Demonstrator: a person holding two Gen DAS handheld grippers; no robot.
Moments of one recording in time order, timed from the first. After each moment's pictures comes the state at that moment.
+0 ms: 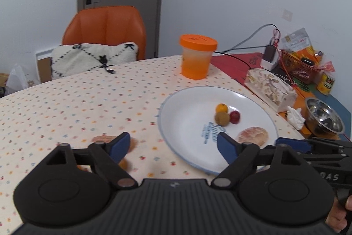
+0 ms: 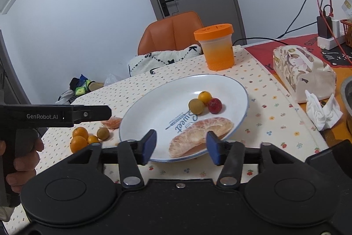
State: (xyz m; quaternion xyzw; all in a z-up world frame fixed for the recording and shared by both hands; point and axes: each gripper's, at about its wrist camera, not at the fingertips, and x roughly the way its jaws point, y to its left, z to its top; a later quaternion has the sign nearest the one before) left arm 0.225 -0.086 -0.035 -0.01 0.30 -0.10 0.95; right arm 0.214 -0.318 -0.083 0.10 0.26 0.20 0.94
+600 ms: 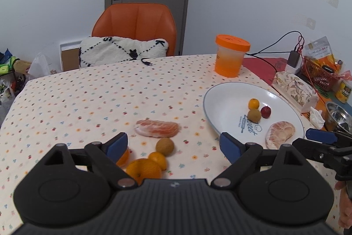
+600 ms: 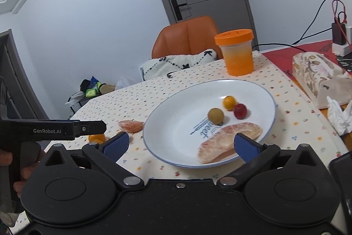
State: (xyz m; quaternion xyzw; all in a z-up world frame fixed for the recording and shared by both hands) left arm 0.204 -0.040 -0.042 -0.03 0.30 -0.05 0.95; right arm 0.210 -0.292 -0.077 0.10 0.25 0.23 0.93
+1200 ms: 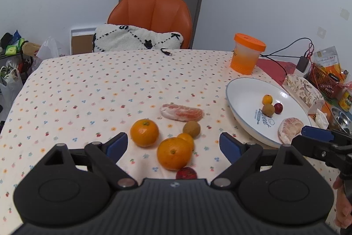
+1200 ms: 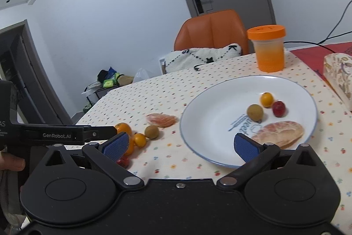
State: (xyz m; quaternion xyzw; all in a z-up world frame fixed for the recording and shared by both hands) left arm 0.186 0.002 -0.050 -0.07 0.32 -0.03 0.94; right arm 0.207 -0.252 -0.073 0.09 0.26 0.28 0.92
